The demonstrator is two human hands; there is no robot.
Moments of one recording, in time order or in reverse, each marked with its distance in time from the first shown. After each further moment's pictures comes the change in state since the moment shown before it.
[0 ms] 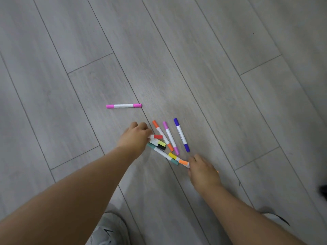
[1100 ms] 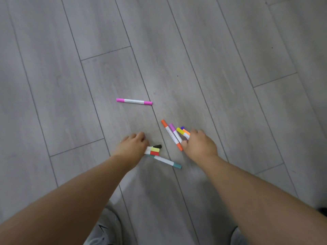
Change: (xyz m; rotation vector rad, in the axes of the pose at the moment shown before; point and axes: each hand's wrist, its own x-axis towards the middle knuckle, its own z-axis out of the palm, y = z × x) left_hand -0.040 -0.015 0.024 0.017 -0.054 -0.014; right_hand 0.085 -0.036 -0.070 0.094 -0.061 0.151
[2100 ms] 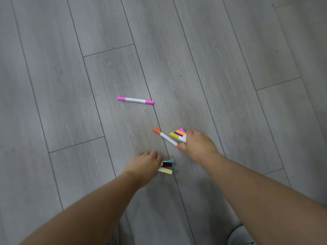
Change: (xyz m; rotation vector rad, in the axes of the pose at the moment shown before) left_hand -0.017 0.050 0.018 0.024 -0.132 0.085; right_hand 0.010 0.001 -0.003 -0.173 -0.043 -0.216
